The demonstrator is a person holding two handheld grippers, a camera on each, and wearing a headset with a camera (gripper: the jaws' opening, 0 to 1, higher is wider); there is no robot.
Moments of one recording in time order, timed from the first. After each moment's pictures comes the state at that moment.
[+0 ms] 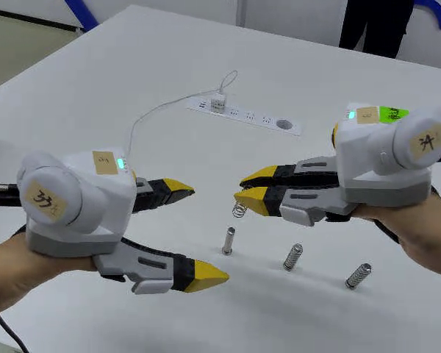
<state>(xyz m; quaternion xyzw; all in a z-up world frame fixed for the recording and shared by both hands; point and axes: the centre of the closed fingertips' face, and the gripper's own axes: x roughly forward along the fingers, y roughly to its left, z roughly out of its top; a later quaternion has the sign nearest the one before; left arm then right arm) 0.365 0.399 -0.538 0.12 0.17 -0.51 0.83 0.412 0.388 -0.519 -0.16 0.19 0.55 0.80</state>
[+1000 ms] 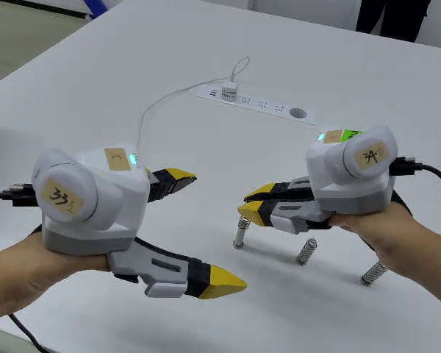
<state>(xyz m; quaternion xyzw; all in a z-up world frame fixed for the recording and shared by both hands) 0.372 0.396 -0.548 0.09 0.18 -0.50 0.84 0.431 0.385 -0.587 -0.14 0.27 0.51 0.80</state>
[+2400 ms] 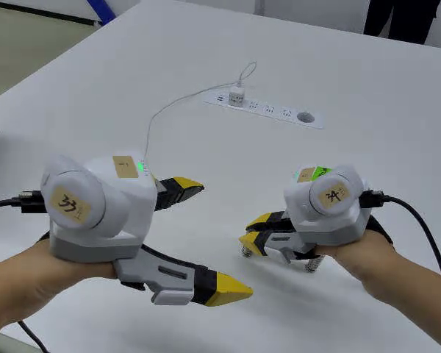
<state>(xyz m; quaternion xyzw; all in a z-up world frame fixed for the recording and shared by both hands) 0.372 0.401 -0.551 0.10 0.19 -0.50 0.84 0.426 0.389 -0.636 -0.19 0.30 0.50 0.79</state>
